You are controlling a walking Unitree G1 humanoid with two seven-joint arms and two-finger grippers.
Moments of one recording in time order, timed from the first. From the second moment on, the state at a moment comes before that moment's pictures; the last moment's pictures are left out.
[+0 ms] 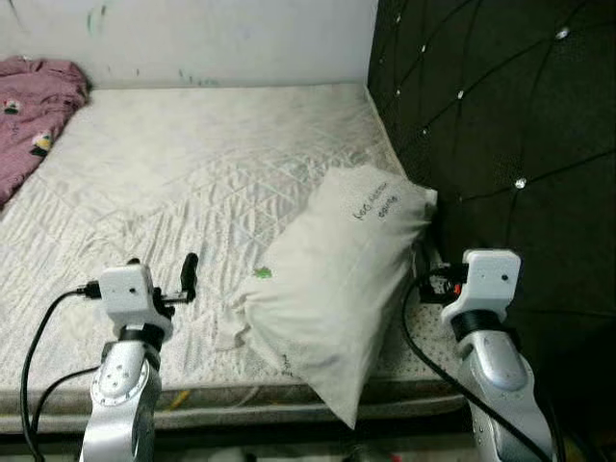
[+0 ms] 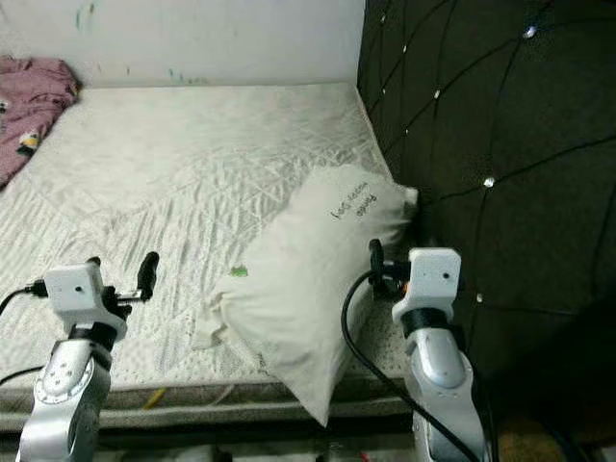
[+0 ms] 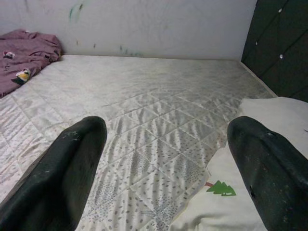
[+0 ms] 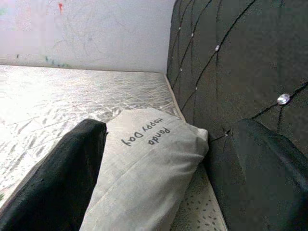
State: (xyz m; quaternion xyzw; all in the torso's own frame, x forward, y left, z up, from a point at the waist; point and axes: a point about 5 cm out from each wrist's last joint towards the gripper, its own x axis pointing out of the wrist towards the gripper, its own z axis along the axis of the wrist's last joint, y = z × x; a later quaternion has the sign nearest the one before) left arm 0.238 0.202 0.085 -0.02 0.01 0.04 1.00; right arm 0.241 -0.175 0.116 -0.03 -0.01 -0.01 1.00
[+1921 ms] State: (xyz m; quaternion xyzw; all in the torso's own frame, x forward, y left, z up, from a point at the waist) left arm 0.253 0.193 0.094 -0.02 0.01 0.03 1.00; right arm 0.256 -0.180 0.124 -0.06 -0.01 0.01 1.00
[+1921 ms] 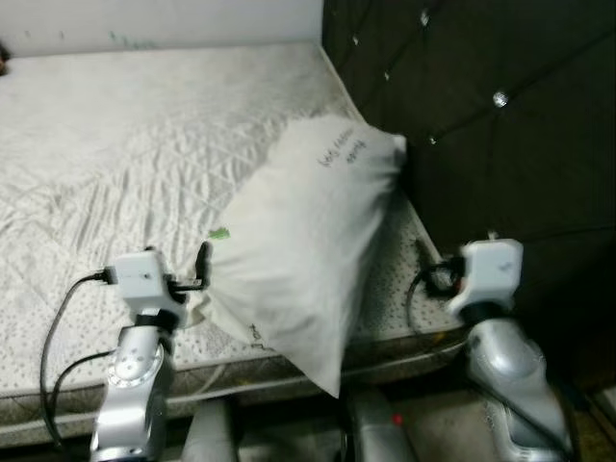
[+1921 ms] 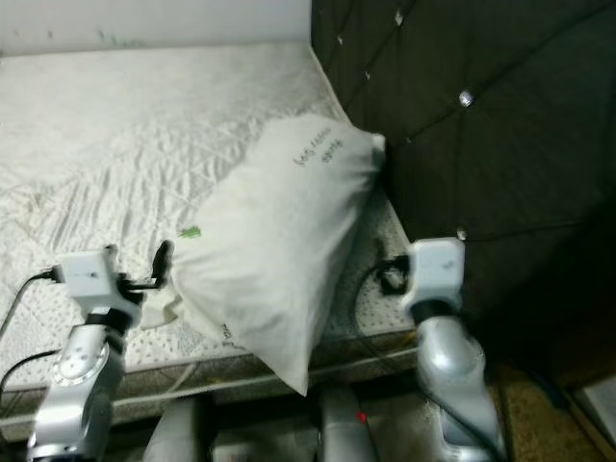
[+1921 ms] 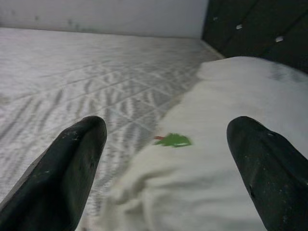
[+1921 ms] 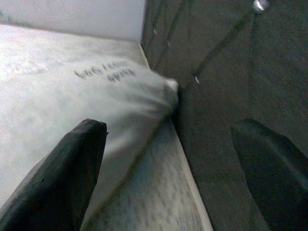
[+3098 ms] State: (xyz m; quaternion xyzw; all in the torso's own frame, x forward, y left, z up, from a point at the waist) left arm 0.216 0.226 0.078 0.02 0.07 0.11 0.99; right arm 0.296 -0.141 0.111 -0.04 0.05 0.20 0.98
